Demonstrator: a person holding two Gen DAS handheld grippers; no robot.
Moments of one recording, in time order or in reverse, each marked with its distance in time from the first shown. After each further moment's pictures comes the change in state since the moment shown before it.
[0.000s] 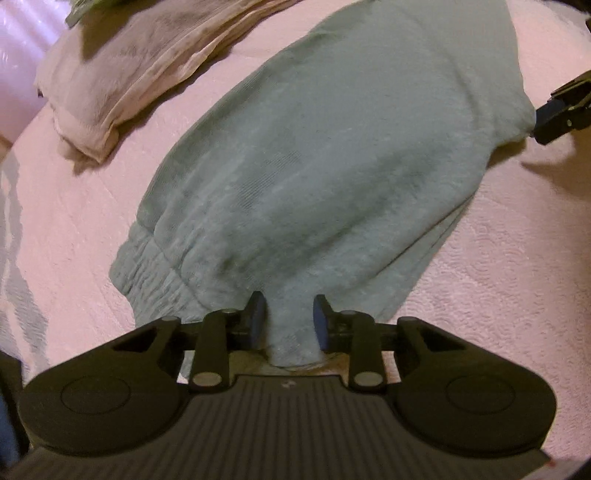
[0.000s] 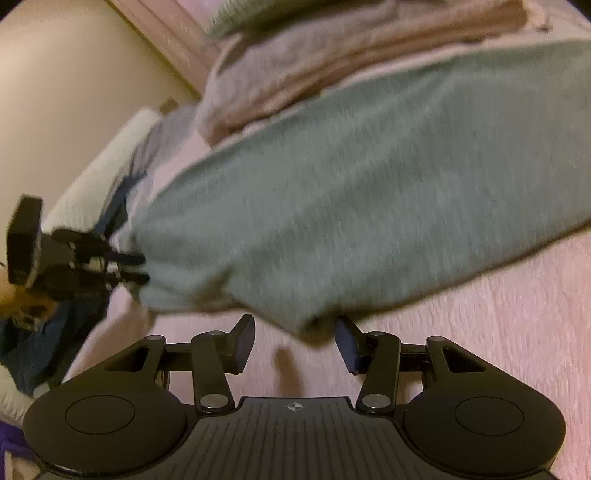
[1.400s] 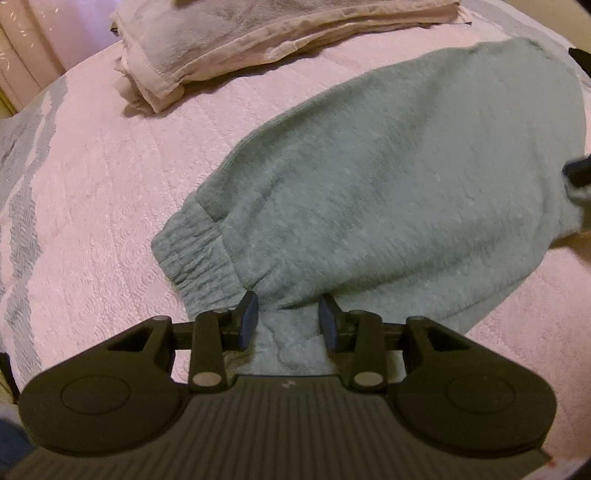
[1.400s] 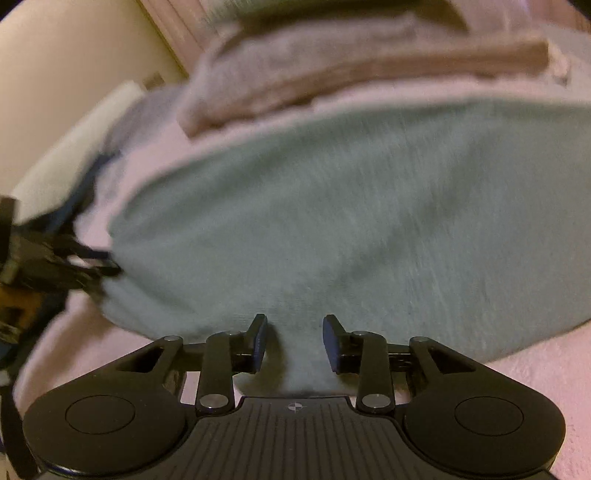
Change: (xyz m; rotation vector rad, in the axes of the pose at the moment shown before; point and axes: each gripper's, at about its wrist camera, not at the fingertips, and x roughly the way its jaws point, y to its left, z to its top) left arm 0.019 0.032 -0.013 -0.318 -0.058 0.042; right arm 0.027 -0.013 0.039 -0.131 0.127 -0.173
